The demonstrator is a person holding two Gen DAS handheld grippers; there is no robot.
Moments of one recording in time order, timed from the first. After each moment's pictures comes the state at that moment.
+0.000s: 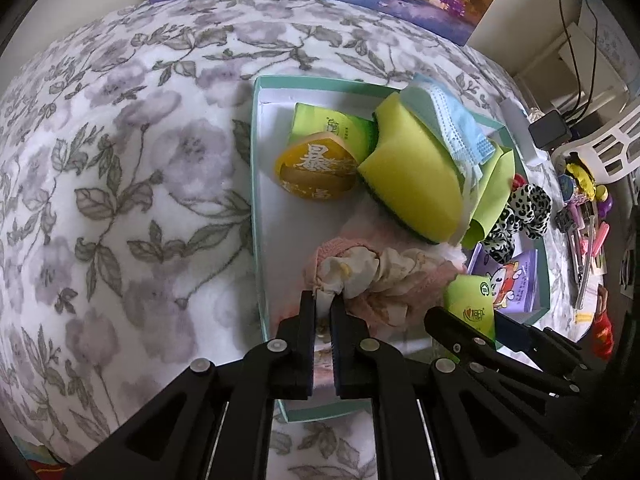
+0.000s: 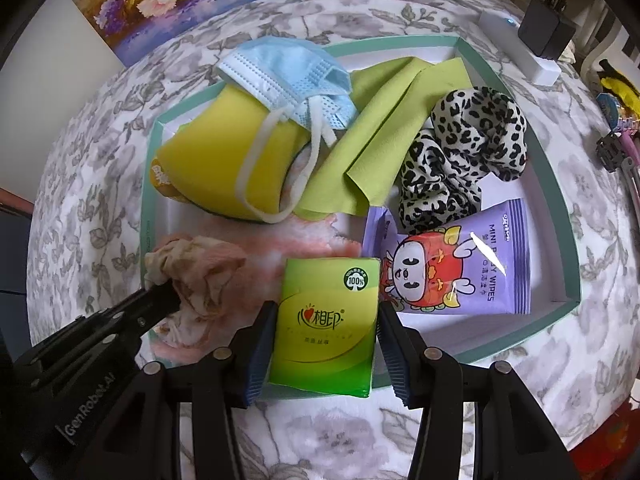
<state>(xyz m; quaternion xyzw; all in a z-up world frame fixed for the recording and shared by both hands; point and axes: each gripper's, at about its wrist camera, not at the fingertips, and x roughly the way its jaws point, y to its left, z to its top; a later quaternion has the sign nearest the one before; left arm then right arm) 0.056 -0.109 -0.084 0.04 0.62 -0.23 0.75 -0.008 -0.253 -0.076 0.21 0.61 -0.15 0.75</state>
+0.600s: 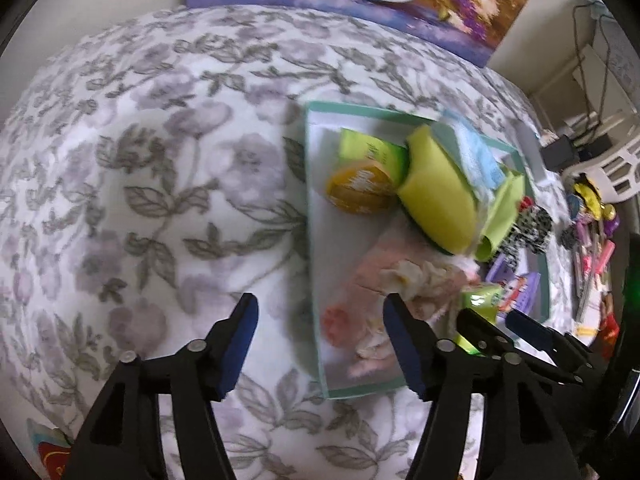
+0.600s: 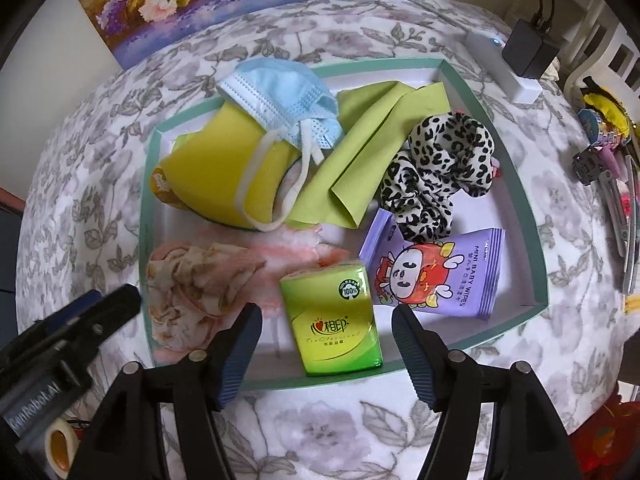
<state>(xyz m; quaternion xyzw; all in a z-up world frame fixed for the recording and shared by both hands) 0.061 -0.078 -0.057 0.03 0.62 -0.20 0.76 -0.008 -0.248 -0.058 0.18 0.60 -0.17 0.76</state>
